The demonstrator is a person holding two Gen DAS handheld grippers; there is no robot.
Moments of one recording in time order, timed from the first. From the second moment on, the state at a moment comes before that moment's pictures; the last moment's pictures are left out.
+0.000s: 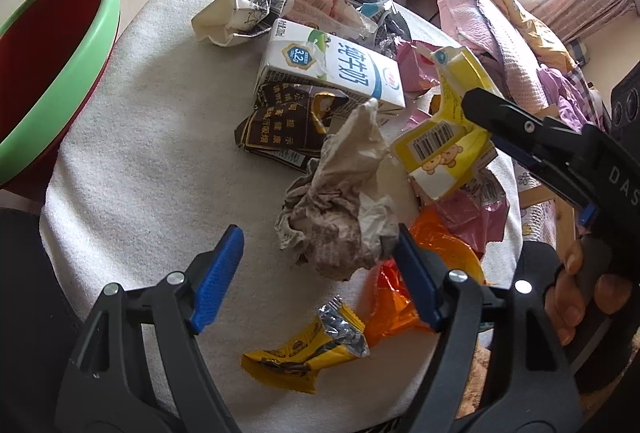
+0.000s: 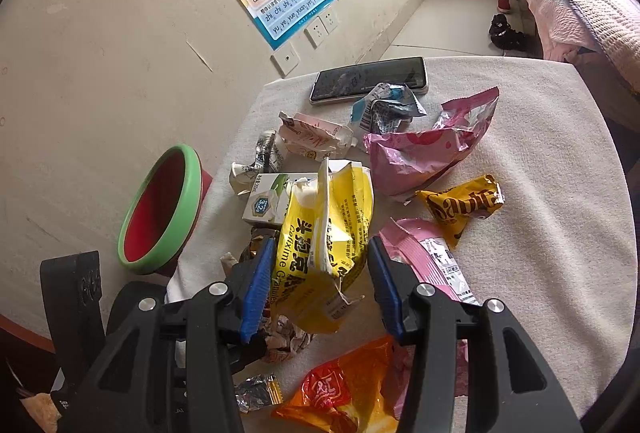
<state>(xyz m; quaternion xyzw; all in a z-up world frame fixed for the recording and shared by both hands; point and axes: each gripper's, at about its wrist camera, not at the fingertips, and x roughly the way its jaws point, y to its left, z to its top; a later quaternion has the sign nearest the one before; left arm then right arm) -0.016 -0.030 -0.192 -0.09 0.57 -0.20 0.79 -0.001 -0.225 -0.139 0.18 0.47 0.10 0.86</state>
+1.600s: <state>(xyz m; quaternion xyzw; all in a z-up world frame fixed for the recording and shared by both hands) 0.002 0.022 -0.149 -0.11 0.51 -0.14 0.84 -0.012 -0.196 -0.126 0.15 0.45 0.13 0.87</state>
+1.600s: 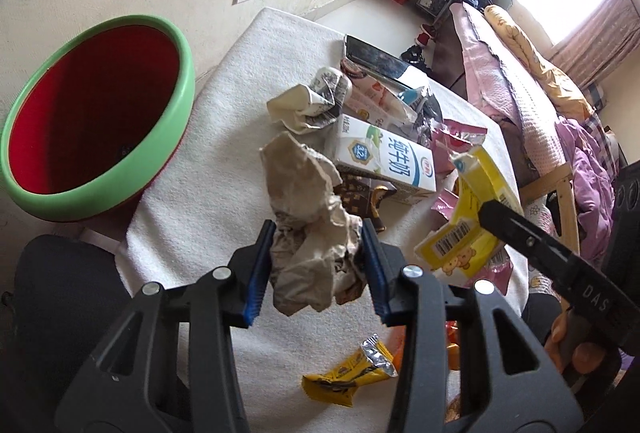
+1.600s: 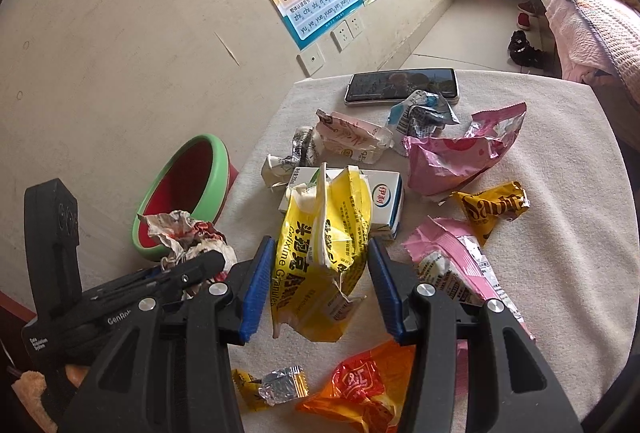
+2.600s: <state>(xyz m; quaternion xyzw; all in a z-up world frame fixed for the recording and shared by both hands) 0.024 0.124 -0.134 -0.17 0.46 -0.03 0.87 0.016 -0.106 -0.115 0.10 0.46 0.23 0.85</state>
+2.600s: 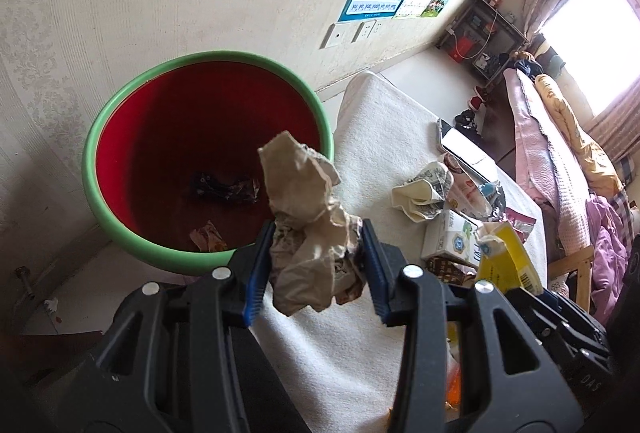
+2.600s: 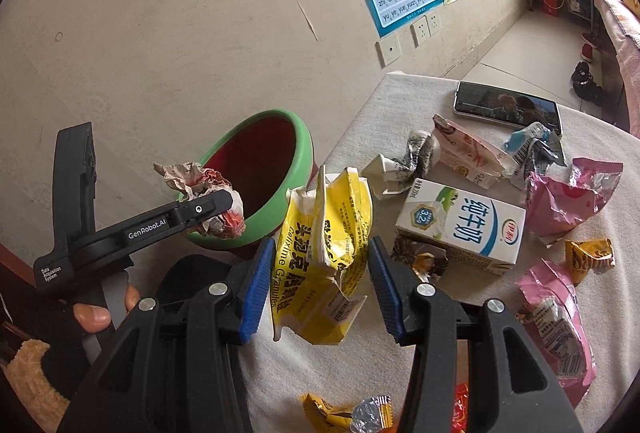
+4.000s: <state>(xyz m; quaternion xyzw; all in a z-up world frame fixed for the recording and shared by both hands) 0.068 0.209 -0.157 -0.18 0.48 0.05 0.86 0.140 0.029 -0.100 0.12 0.45 0.29 0.83</state>
